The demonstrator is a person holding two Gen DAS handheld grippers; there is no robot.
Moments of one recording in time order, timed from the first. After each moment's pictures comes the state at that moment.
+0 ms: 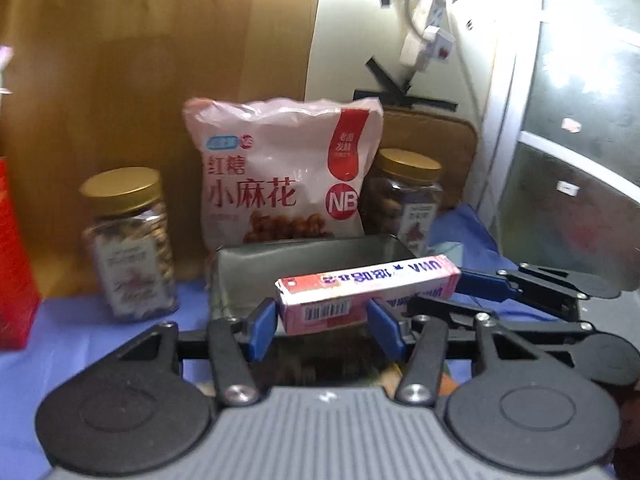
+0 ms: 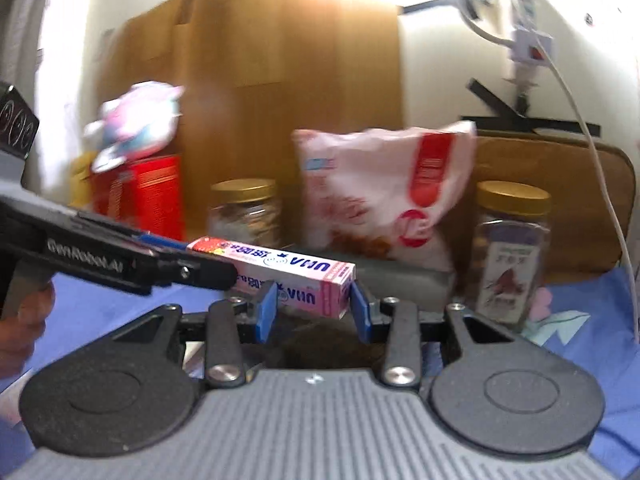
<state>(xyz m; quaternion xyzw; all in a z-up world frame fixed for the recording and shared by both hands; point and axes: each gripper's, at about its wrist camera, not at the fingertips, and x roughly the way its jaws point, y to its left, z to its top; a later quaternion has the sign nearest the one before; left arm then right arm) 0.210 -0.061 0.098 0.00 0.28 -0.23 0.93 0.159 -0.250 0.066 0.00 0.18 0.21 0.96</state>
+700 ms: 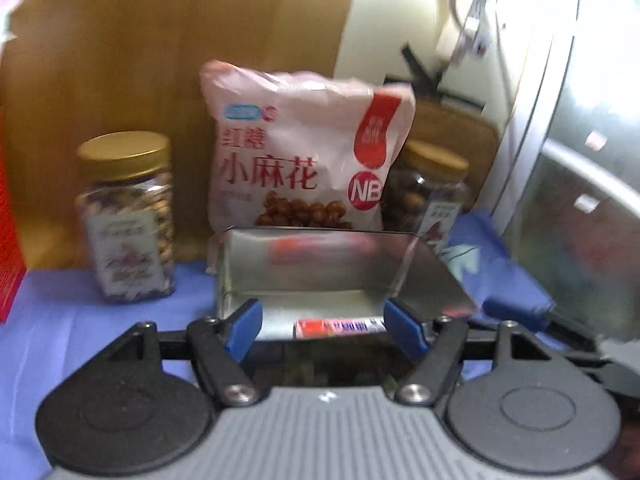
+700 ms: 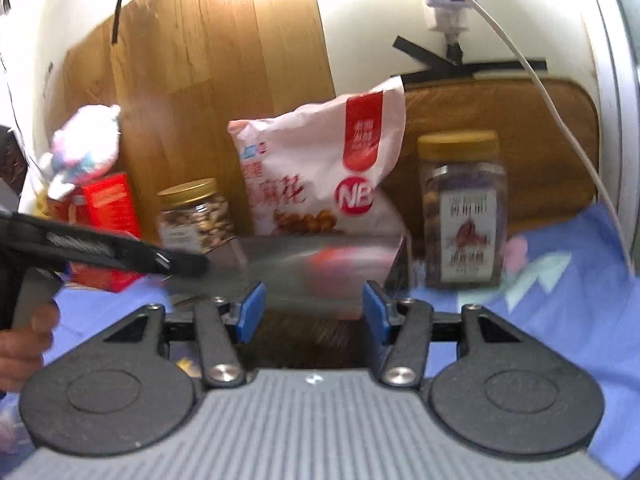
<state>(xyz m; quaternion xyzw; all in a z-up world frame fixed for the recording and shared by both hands) 0.209 -0.027 0.083 -0.06 0.29 -0.23 0.93 0.156 -0.292 0.039 0.08 0.20 0.18 0.96</state>
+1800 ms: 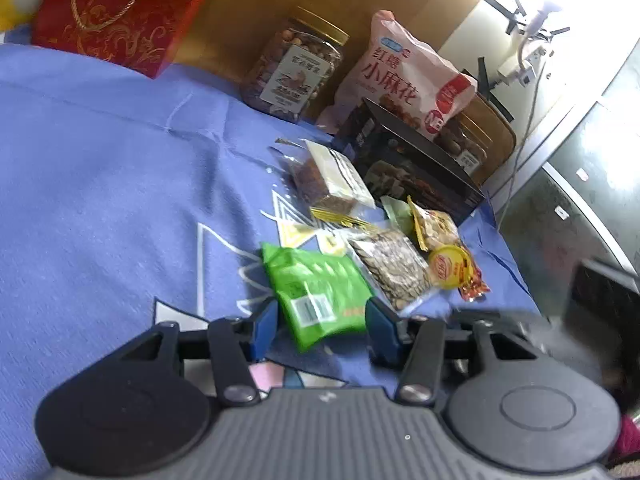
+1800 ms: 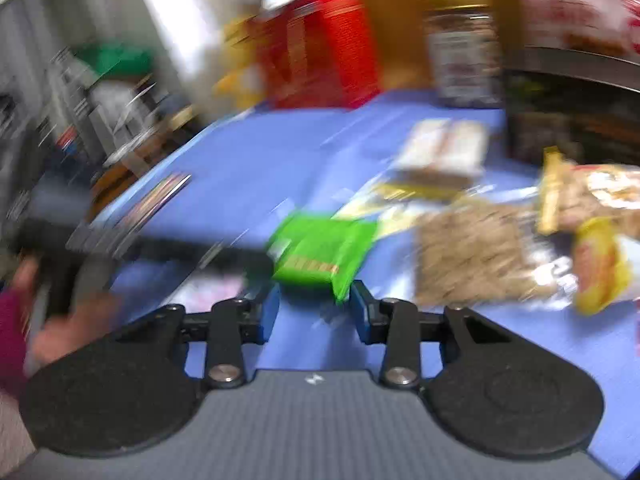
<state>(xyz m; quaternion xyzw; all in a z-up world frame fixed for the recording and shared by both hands) 0.061 0.123 -0.008 -0.22 0.37 -0.20 0.88 0.064 -0.131 0.005 0.02 0.37 0.44 0.82</state>
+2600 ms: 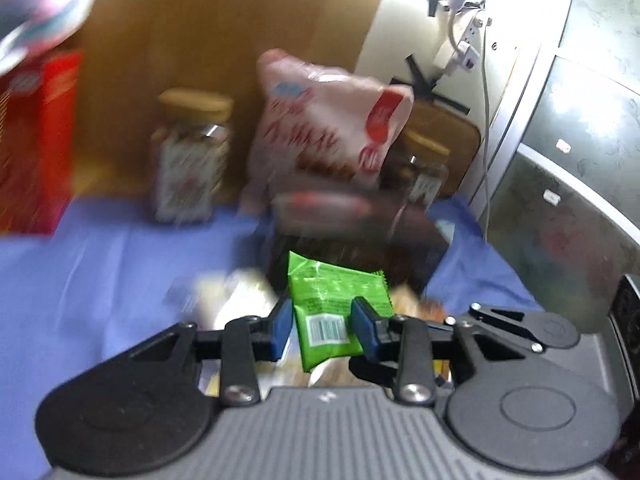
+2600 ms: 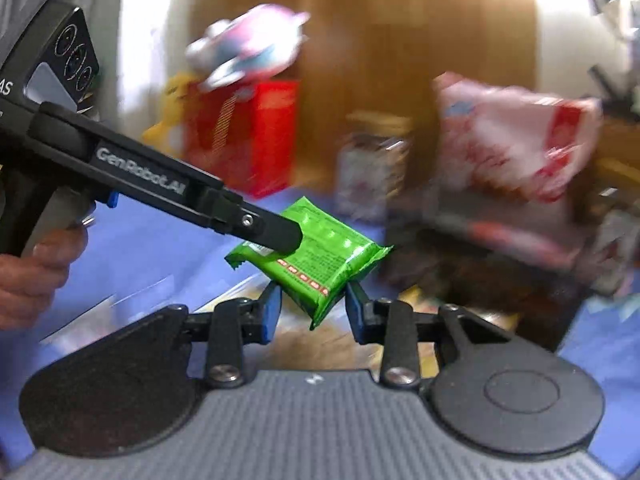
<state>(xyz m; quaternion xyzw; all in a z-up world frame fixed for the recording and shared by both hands) 0.148 0.027 0.072 -0.09 0.30 -0.24 0.92 0.102 -0.166 0.045 -0.07 0.21 0.30 0.93</state>
